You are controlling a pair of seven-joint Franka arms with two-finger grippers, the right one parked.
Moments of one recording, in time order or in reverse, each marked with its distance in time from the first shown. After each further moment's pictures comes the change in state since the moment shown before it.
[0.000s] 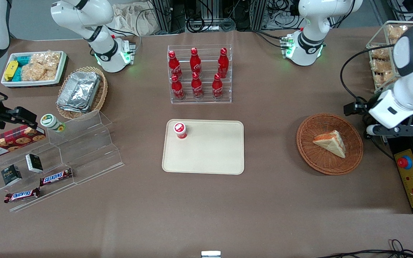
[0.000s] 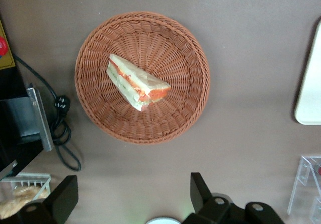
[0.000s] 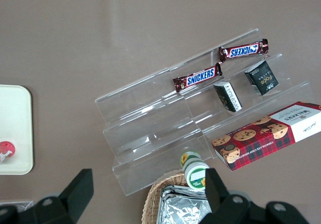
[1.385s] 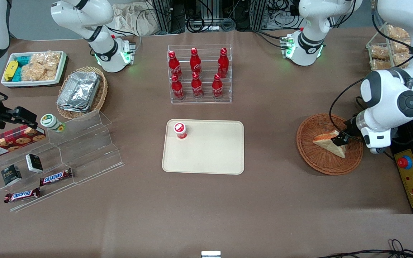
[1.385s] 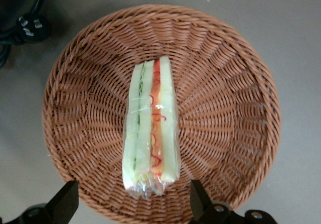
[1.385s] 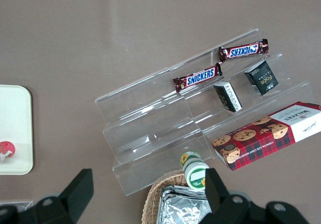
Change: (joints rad) arm 0.047 0.064 0.037 -0.500 0.002 0.679 -0.892
